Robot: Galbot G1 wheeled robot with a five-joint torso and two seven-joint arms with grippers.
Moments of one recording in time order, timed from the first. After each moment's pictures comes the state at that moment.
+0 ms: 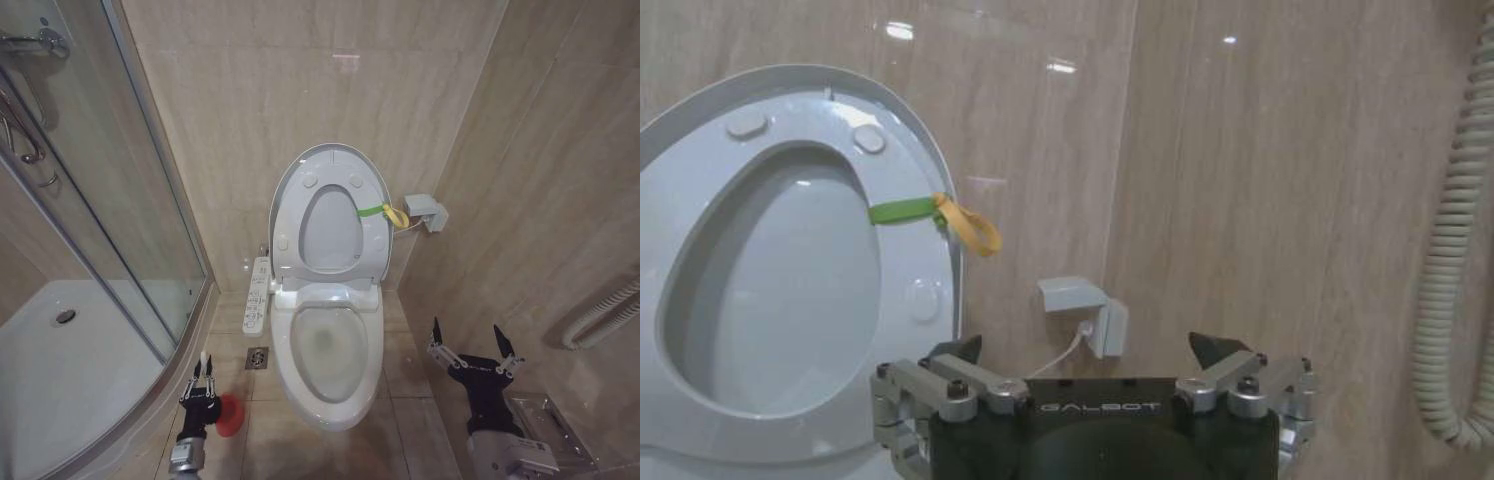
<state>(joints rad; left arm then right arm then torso) 1.16 -1.26 -0.26 -1.09 -0.13 -0.82 -0.32 -1.80 1.46 0.56 2.39 -0.01 0.02 0.33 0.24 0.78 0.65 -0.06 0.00</state>
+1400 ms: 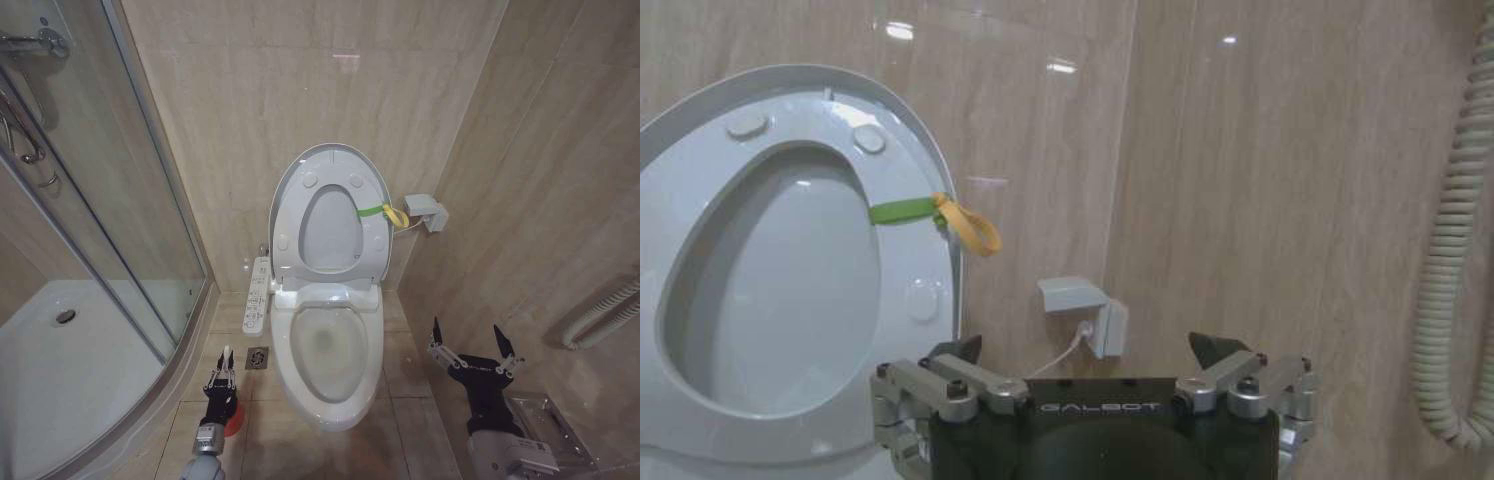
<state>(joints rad) 1.04 -1.32 -0.19 -0.90 -0.10 -0.82 -0.27 -1.80 1.46 0.56 2.39 -0.01 0.02 0.33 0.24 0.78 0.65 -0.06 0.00</state>
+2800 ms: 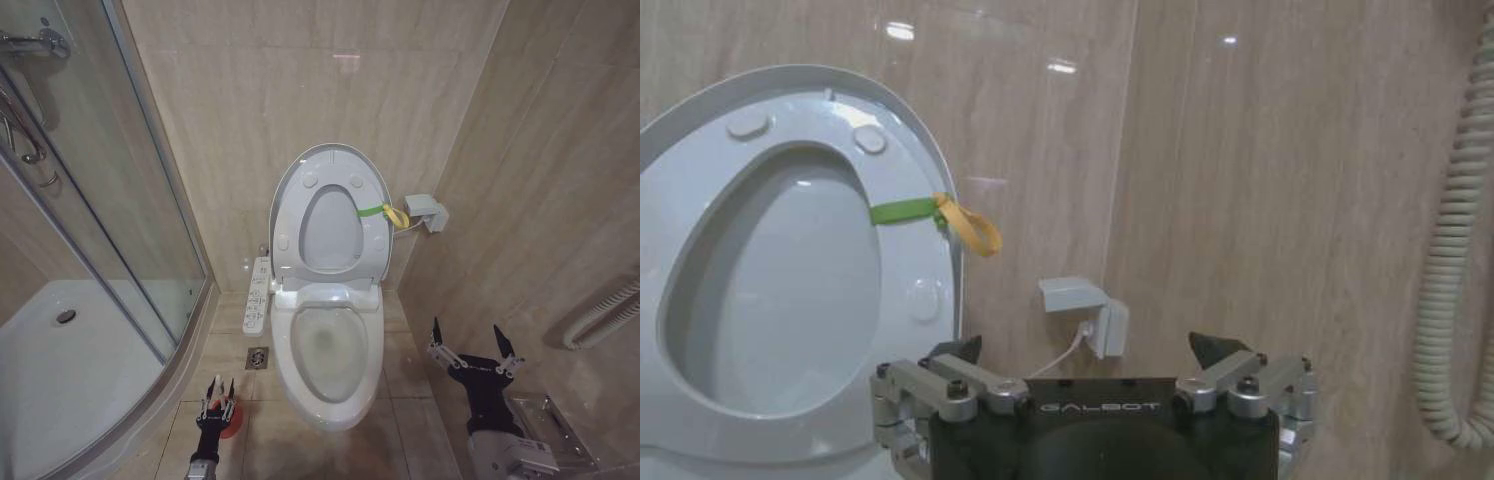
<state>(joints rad) 1.18 -1.30 -0.22 -0.95 -0.02 -0.82 -0.32 -1.80 1.46 0.56 2.39 -0.01 0.02 0.33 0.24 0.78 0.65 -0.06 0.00</state>
